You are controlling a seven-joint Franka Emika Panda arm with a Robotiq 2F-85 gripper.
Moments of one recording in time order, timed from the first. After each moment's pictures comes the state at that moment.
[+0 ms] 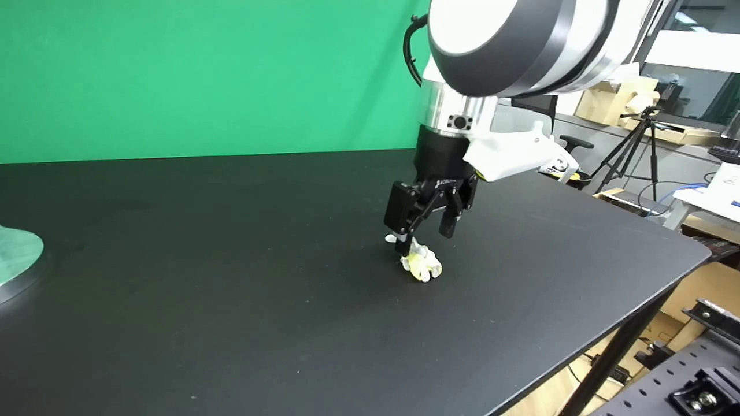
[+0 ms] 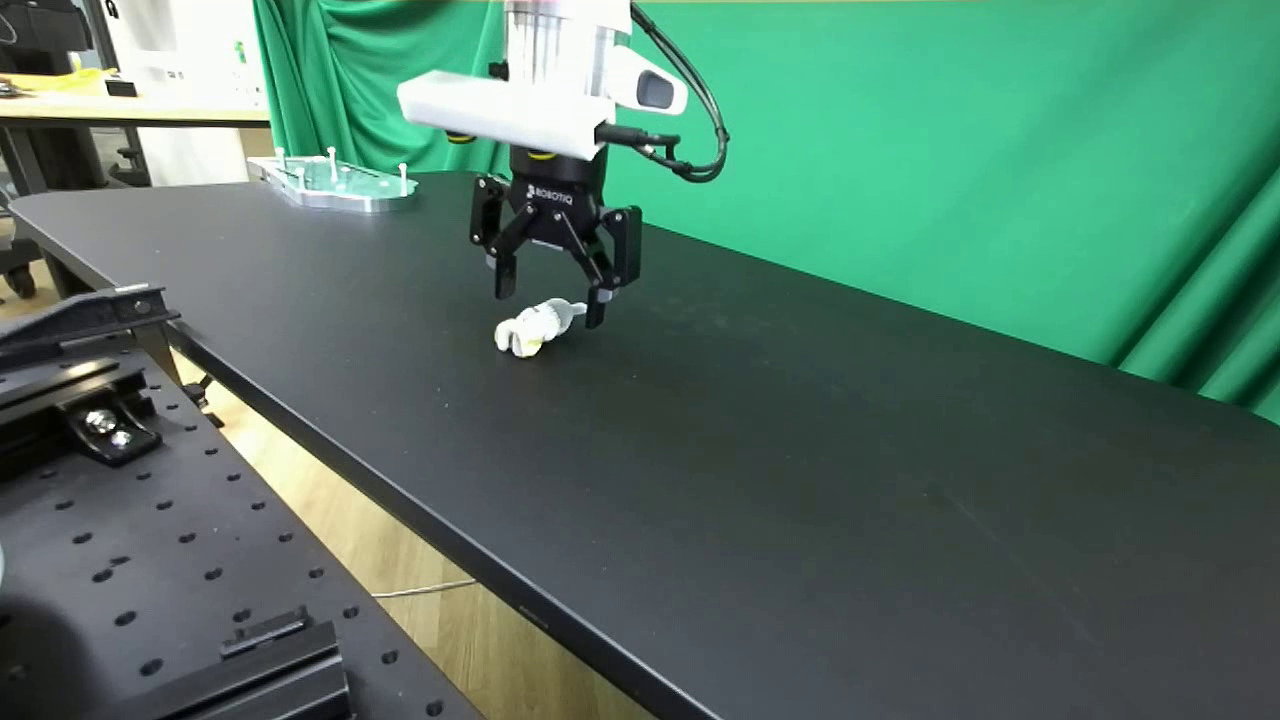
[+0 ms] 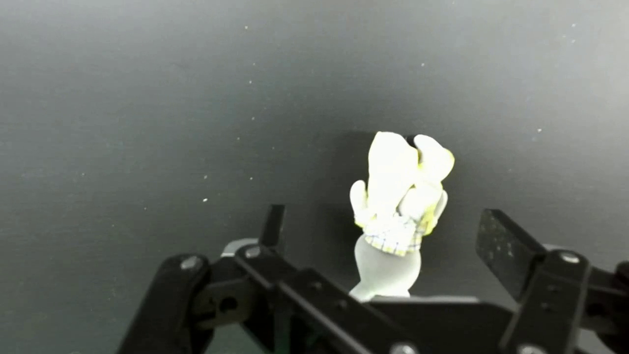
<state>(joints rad) 0.06 0.22 0.03 -2.68 -0.09 2.91 -0.07</state>
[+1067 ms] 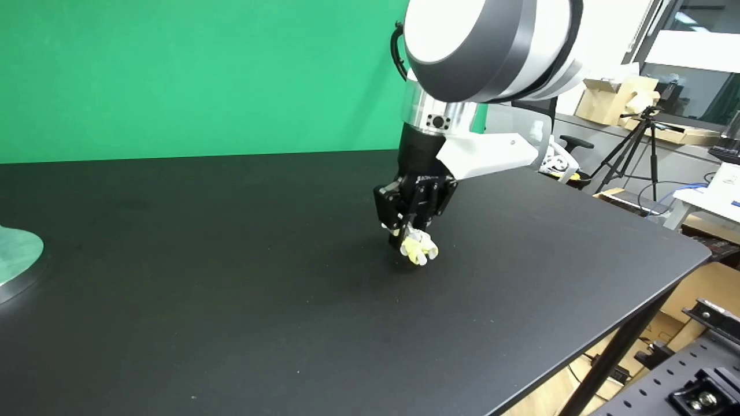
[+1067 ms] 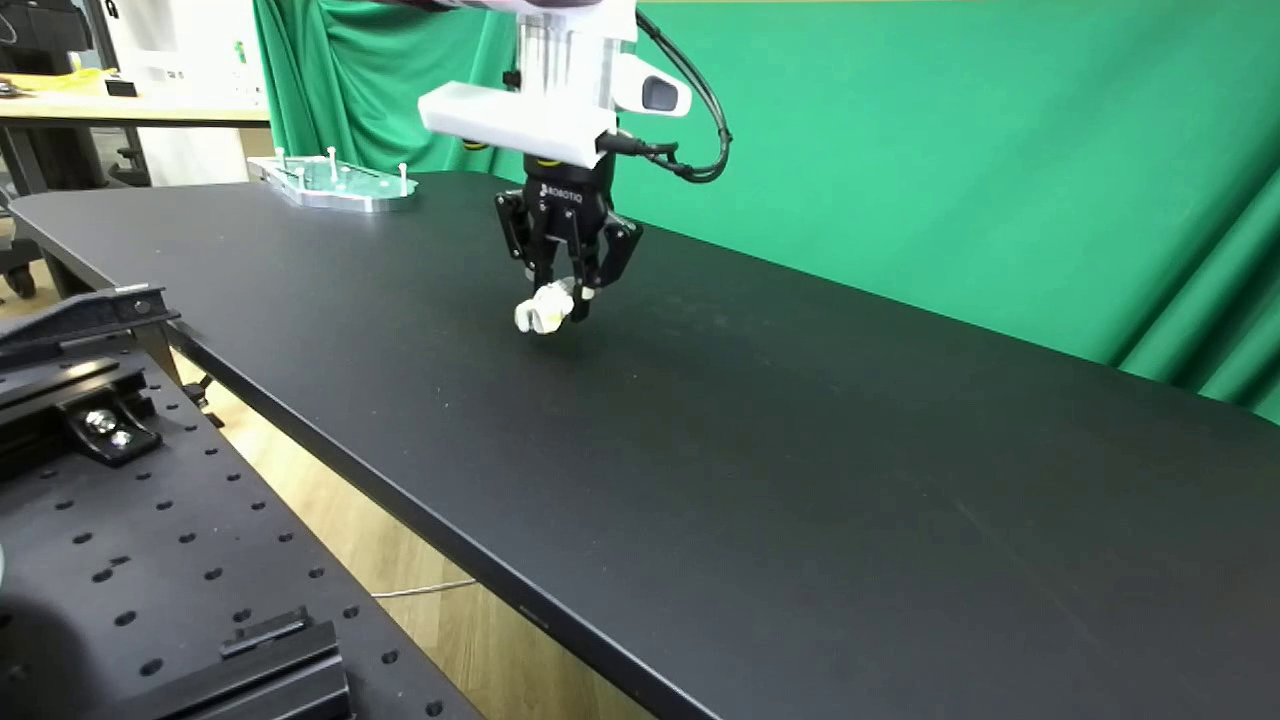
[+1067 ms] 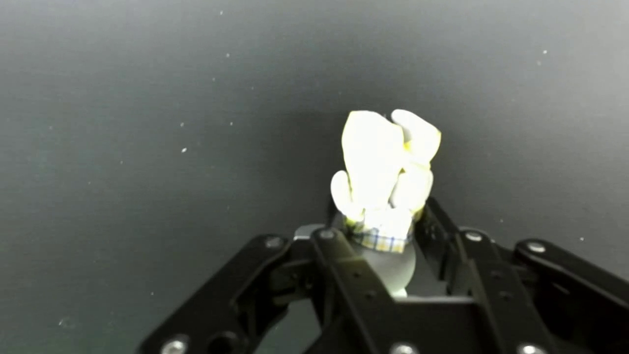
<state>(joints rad) 0.08 0.27 0.03 -2.62 -0.06 2.95 -0.02</state>
